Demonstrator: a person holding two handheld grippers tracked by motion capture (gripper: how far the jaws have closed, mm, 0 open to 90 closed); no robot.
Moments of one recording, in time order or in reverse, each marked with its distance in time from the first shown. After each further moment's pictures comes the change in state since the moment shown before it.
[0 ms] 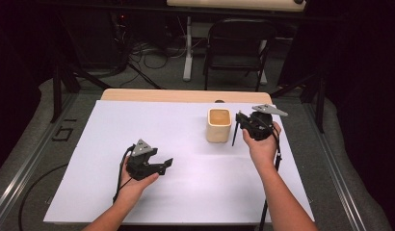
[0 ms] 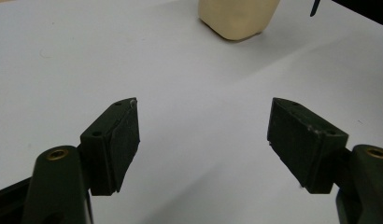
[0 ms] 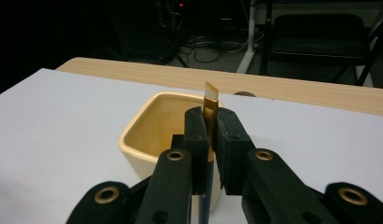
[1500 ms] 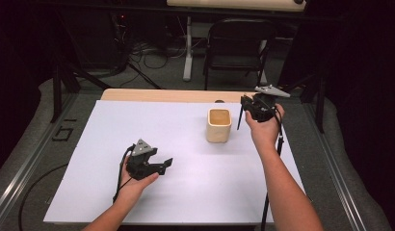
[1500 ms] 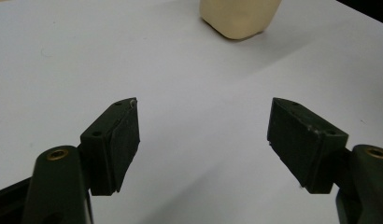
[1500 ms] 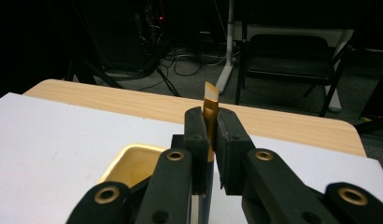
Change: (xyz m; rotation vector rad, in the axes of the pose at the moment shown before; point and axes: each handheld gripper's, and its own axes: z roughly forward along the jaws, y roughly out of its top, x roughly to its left) left arm 0.001 0.000 0.000 -0.002 0.007 -0.002; right arm -0.009 0.047 0.011 -0.037 -0.086 -0.026
